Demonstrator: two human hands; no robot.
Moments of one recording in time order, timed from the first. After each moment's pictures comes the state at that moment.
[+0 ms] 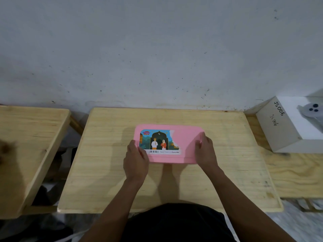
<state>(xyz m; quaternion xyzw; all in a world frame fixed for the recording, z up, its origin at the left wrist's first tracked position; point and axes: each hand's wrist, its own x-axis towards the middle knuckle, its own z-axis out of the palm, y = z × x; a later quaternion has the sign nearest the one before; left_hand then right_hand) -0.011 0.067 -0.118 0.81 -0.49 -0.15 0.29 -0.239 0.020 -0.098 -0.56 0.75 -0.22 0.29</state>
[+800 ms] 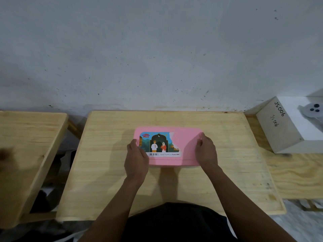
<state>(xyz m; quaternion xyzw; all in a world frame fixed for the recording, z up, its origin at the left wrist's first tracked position) -0.009 0.049 -0.113 0.80 -0.50 -0.17 0.30 -0.239 0.002 -0.106 -0.55 0.77 -0.22 0.25</state>
